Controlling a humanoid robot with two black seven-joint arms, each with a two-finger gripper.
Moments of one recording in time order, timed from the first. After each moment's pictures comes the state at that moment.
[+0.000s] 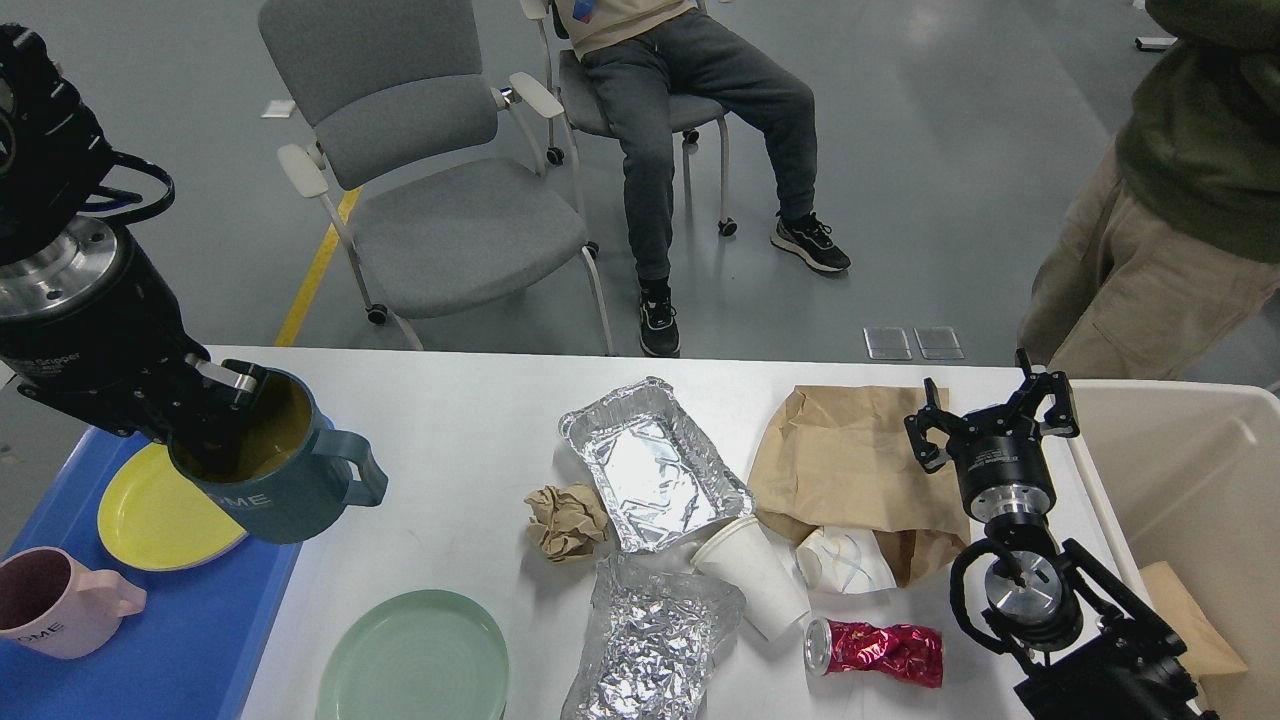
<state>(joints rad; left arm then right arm) -2.59 0.37 1.52 -1.69 0.16 -0.86 -0.04 0.30 -0.12 1.19 0.82 -0.13 0.19 0.43</state>
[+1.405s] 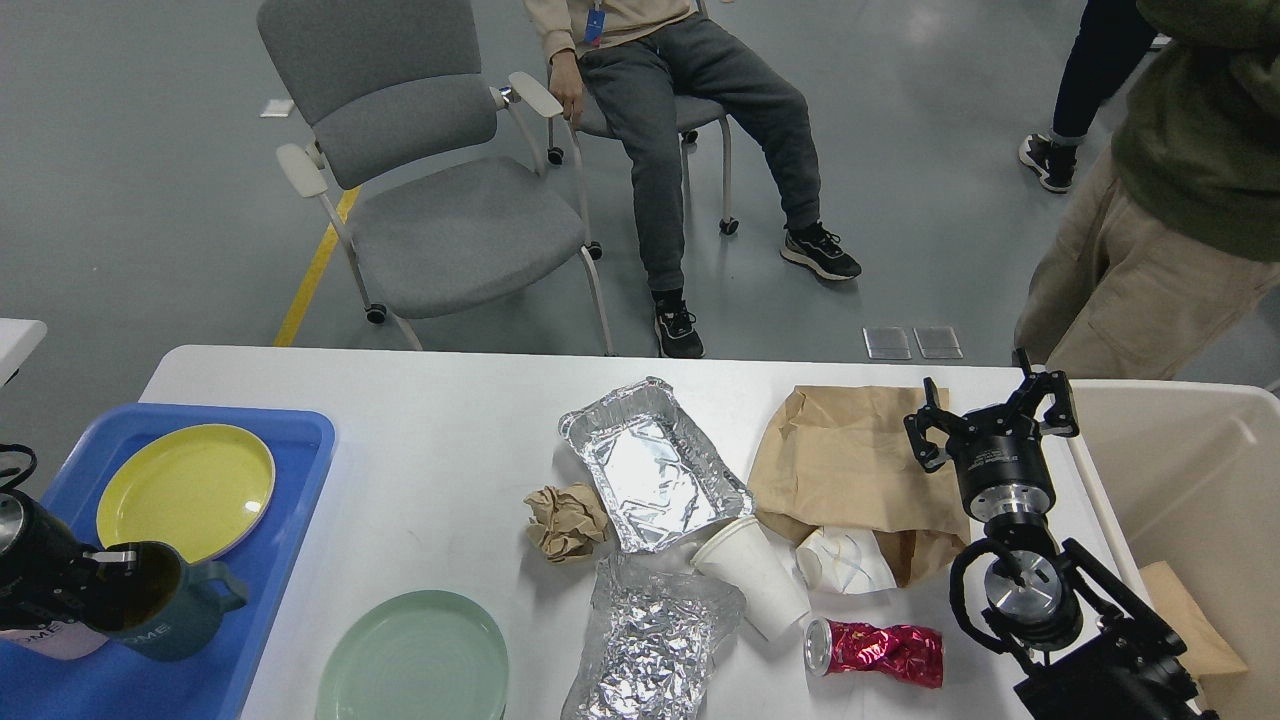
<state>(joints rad) -1.46 0.75 1.26 -1.05 0.31 -0.57 -0.09 0.30 -0.12 1.19 0.82 -0.13 0.19 0.43</state>
